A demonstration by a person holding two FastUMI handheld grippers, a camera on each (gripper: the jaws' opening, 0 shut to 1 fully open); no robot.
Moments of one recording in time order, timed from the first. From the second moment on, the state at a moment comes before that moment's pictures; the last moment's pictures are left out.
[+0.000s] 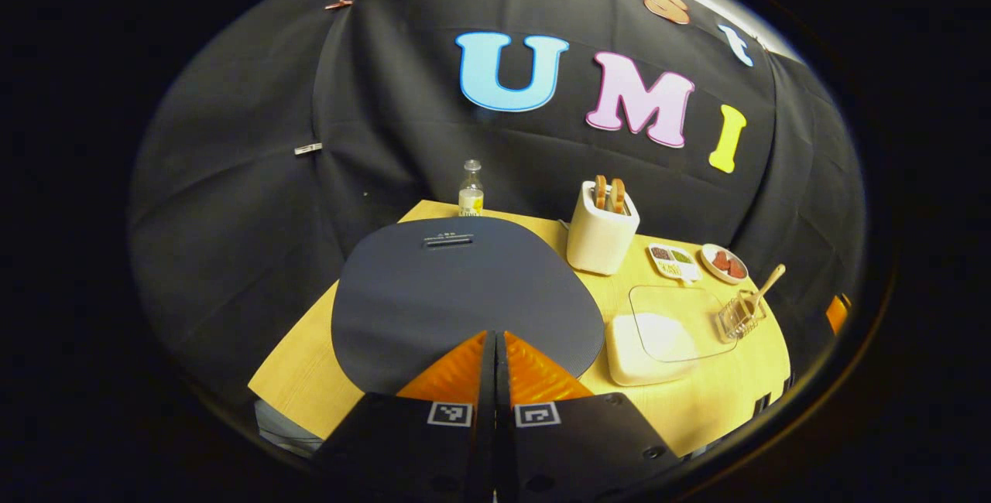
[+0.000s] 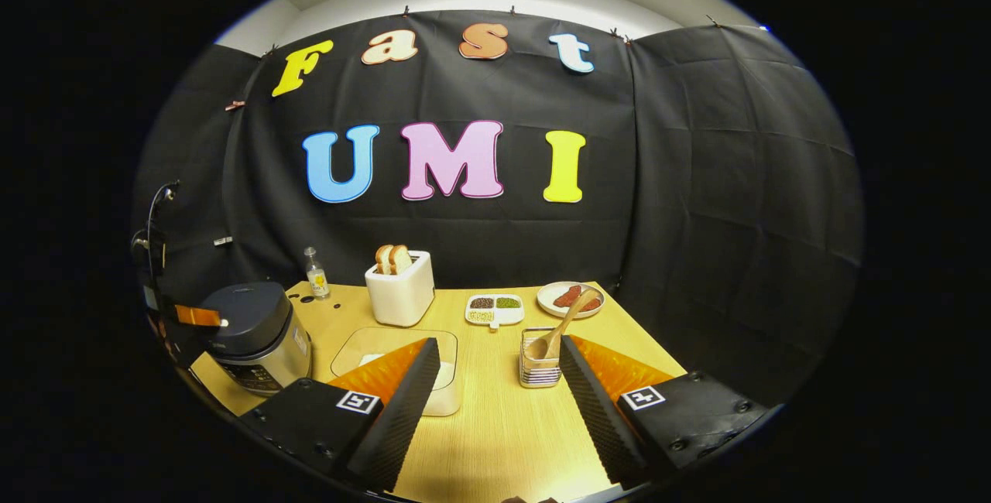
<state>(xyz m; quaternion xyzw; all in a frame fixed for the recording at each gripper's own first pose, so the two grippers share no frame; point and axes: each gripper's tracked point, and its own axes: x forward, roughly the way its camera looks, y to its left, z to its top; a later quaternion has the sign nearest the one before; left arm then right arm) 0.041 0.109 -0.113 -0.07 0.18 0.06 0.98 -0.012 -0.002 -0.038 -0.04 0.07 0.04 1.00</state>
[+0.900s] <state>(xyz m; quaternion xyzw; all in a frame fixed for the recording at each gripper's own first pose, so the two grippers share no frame) 0.001 0.042 -0.007 -0.08 0.05 0.18 0.98 0.137 -0.097 -0.060 0.02 0.12 0.03 0.99</state>
